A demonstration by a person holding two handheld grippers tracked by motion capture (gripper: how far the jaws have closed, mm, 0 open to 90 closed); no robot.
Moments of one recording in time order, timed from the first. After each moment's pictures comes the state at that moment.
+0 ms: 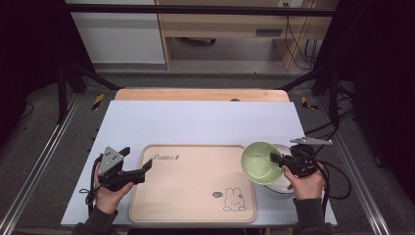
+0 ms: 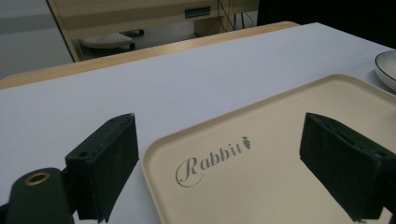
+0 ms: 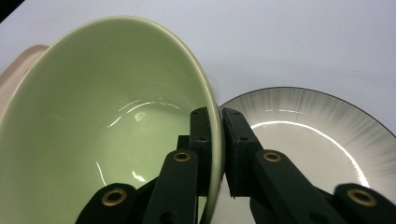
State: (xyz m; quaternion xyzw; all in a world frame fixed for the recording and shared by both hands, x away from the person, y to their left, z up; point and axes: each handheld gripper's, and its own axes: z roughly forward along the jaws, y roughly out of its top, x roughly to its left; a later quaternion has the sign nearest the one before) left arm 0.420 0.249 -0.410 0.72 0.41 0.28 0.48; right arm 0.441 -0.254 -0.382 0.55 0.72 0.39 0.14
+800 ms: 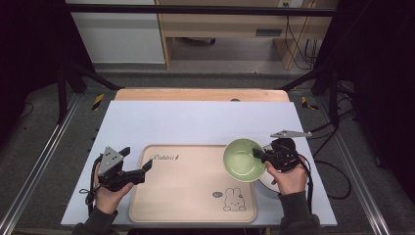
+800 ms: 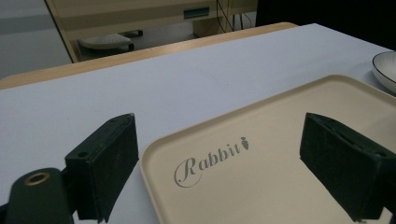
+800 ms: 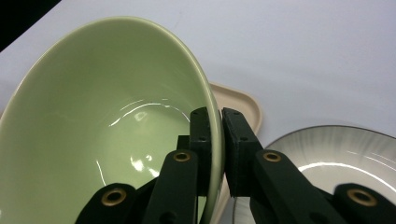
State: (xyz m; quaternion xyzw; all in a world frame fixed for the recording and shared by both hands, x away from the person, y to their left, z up) left arm 0.419 0.249 -0.410 0.72 0.41 0.28 0.48; right arm 0.453 -0.208 -0.368 0.50 0.75 0.40 0.13
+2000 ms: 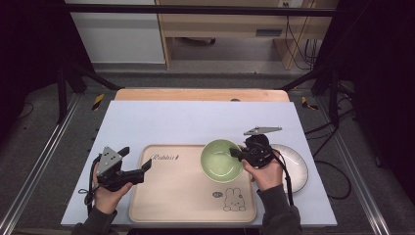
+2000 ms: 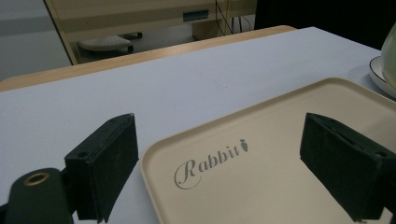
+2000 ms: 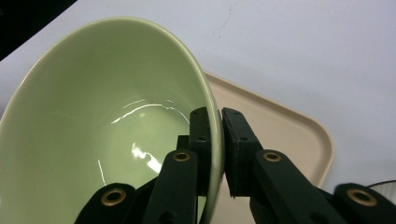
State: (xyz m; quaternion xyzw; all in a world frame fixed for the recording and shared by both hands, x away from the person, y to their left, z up) left arm 0.418 0.251 -0.408 0.72 0.41 0.28 0.49; right arm 0.468 -0.151 -0.371 0.46 0.79 0.40 0.10
